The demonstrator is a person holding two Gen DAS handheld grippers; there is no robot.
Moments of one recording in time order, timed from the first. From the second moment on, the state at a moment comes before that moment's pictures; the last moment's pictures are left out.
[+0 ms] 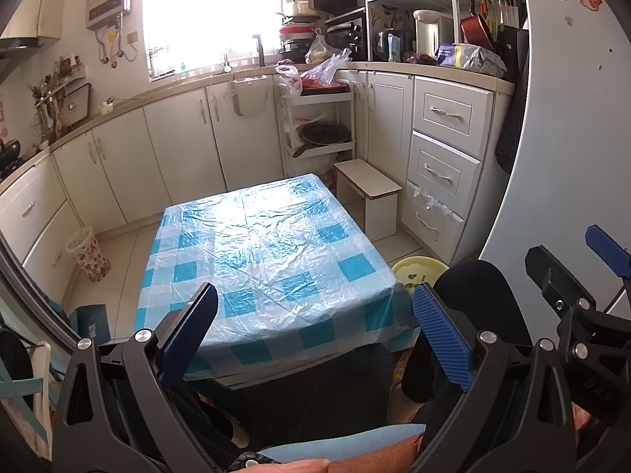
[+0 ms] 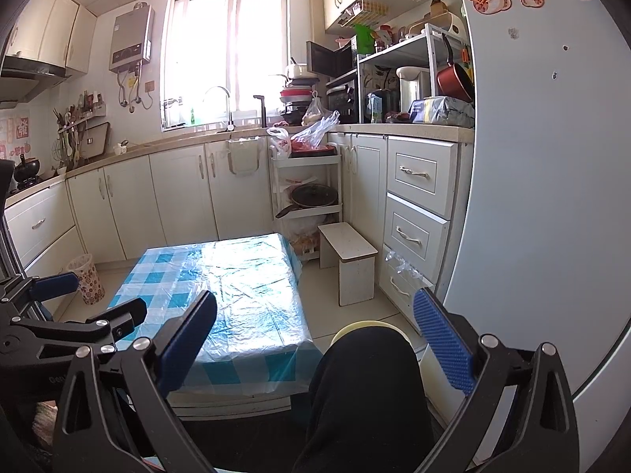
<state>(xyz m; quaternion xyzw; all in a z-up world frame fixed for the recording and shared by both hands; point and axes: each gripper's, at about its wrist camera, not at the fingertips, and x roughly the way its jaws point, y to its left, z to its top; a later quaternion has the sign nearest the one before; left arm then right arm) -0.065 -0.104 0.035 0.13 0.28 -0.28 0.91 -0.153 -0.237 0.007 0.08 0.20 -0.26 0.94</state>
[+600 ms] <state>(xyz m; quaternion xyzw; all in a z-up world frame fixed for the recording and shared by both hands) -0.066 -0.101 0.037 0.13 0.27 -0.27 0.91 -0.152 -0.235 0.010 0.08 0.20 -0.26 0.94</state>
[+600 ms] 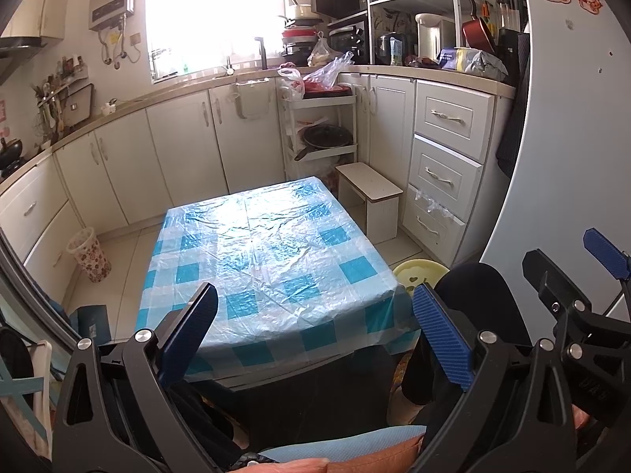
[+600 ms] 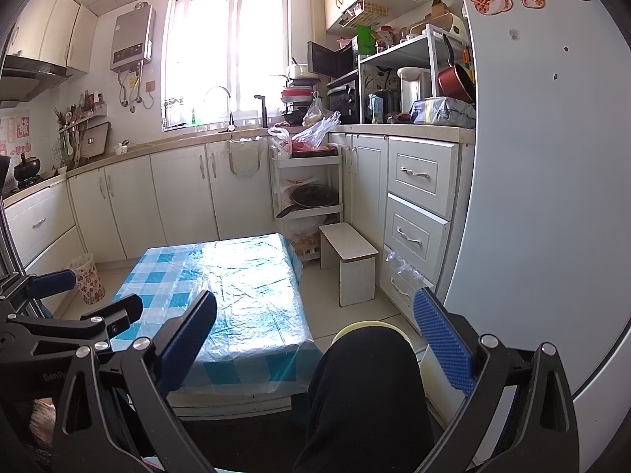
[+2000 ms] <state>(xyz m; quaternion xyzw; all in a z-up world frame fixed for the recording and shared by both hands) -0.013 -0.086 0.001 0.11 0.32 -0.22 0.92 -0.117 -0.238 -0.021 0.07 0.23 -0.24 0.94</state>
